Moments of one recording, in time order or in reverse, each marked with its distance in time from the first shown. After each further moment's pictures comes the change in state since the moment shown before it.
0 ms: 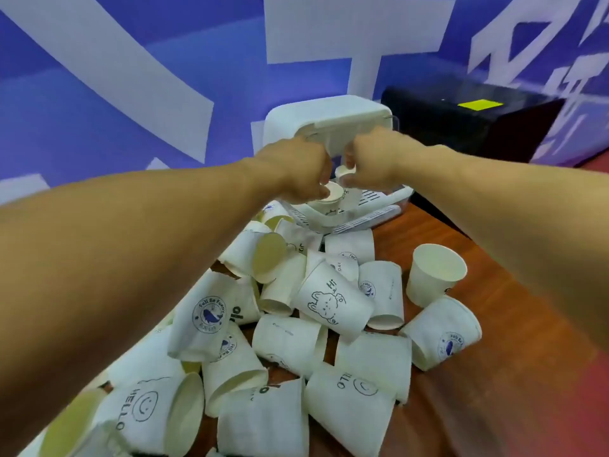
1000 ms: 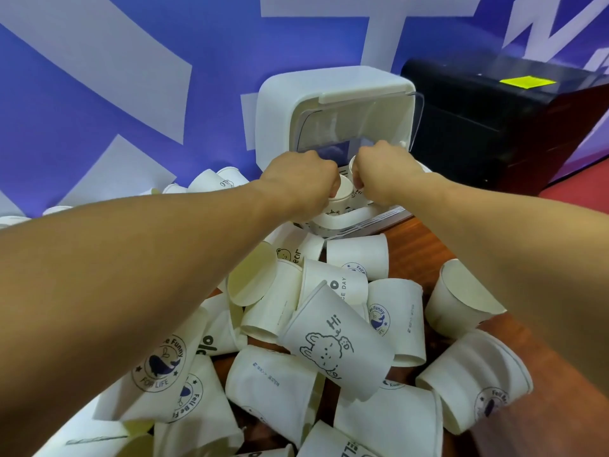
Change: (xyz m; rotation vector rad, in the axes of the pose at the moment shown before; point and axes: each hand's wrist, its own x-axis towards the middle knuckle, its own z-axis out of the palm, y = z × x) left_hand 0.038 -0.010 0.071 0.180 0.046 0.032; right_hand 0.050 0.017 0.084 -0.043 -0.009 0.125
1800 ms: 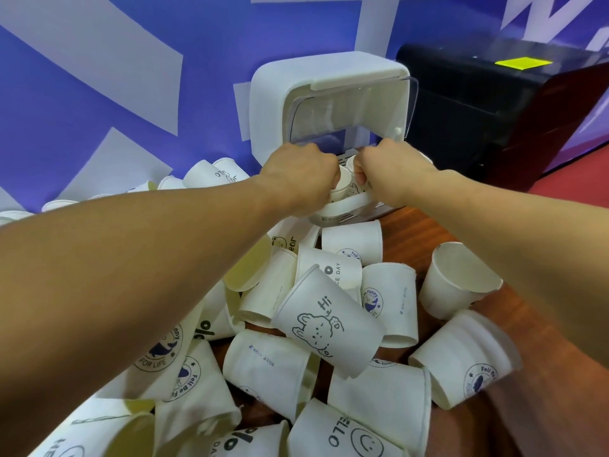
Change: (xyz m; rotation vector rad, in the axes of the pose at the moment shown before) left_hand -0.004 0.014 0.001 0.019 0.026 -0.006; right_hand -0.035 0.010 -0.002 -0.016 0.006 -0.110
